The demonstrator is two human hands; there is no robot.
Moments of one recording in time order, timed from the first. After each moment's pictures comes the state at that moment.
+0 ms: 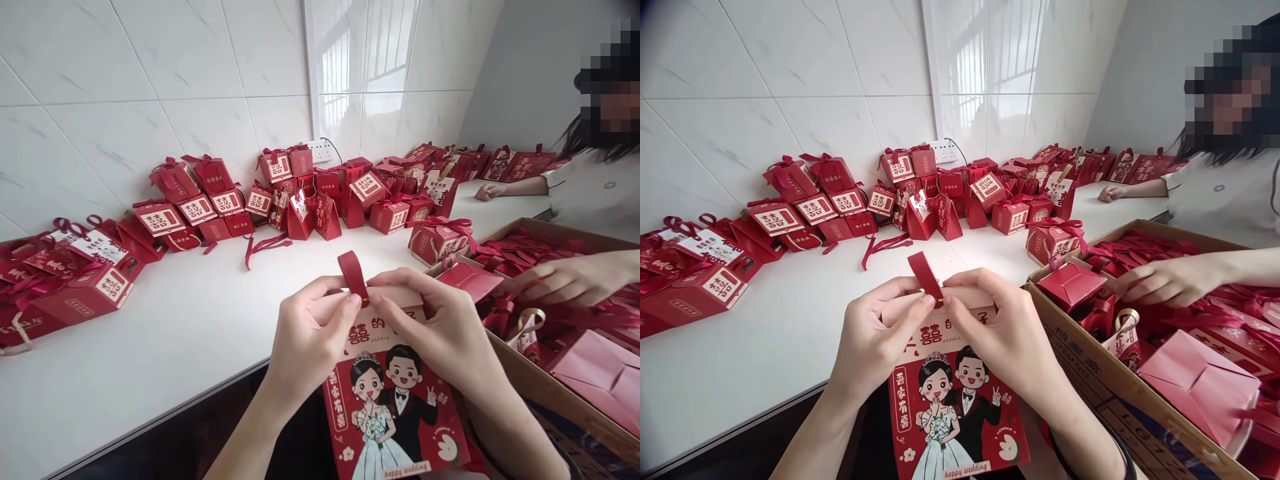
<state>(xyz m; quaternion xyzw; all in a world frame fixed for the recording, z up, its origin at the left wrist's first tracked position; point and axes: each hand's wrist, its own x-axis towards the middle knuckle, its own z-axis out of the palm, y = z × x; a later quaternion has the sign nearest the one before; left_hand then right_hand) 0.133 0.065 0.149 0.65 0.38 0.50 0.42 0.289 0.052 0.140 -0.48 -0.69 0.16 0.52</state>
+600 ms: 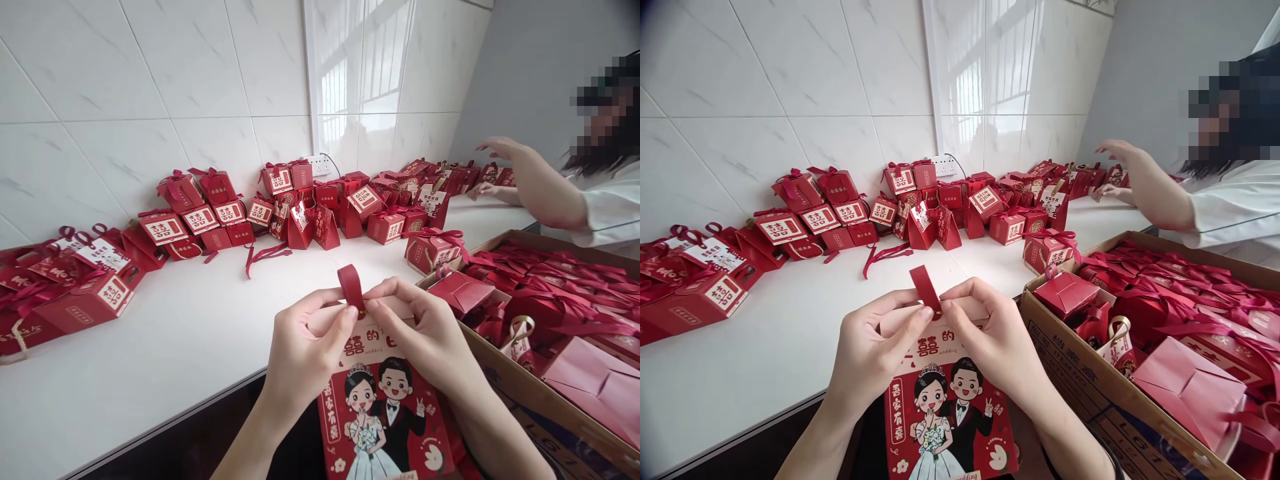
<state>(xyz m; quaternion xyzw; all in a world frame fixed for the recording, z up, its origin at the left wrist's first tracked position) 0.129 0.057 0.146 0.65 0.40 0.51 0.40 0.279 0.049 0.136 -0.42 -0.61 0.40 0.54</state>
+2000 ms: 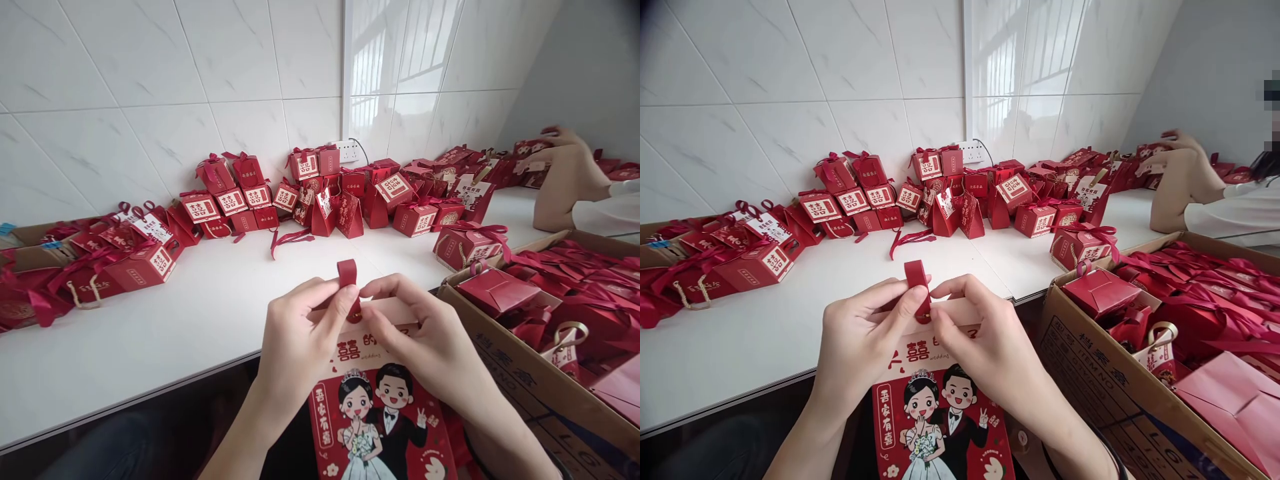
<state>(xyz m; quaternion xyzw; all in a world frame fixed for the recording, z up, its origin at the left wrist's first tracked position) 0.103 0.036 0.153 0.70 0.44 0.52 0.22 0.253 0.036 0.136 -0.41 -0.70 0.33 0.49</state>
